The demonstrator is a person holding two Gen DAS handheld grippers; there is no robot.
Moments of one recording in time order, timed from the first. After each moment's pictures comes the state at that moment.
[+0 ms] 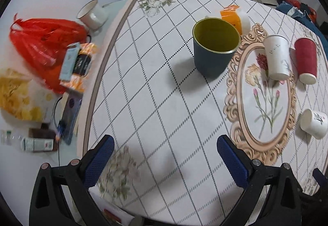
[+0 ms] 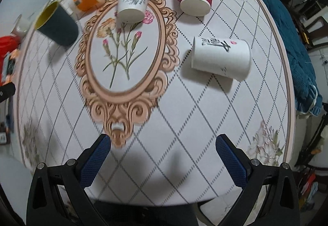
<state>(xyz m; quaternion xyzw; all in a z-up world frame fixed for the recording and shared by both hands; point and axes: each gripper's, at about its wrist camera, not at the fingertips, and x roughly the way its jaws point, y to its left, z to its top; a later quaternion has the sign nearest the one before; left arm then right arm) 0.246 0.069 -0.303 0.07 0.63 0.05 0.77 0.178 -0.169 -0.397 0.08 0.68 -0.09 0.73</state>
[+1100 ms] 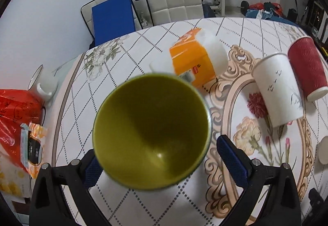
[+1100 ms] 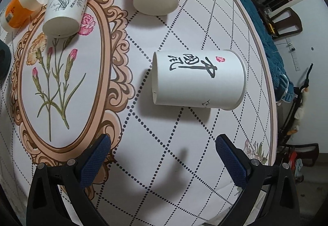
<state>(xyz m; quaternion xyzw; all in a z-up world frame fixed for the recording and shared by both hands) 0.339 0.003 -0.372 0.14 0.49 -0.07 0.86 0.239 -0.209 -0.458 0.03 0.67 -0.24 0.70</state>
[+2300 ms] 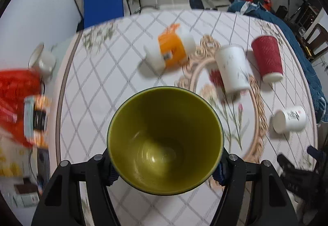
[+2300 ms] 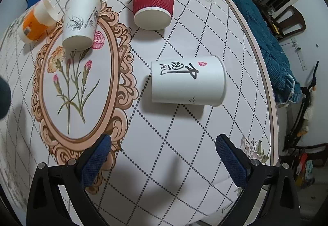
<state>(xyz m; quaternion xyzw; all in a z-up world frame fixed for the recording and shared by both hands) 0.279 0.017 -0.302 0.09 0.59 -0.11 0.79 0.213 -0.203 -0.417 0.06 0.65 -0.21 0.73</state>
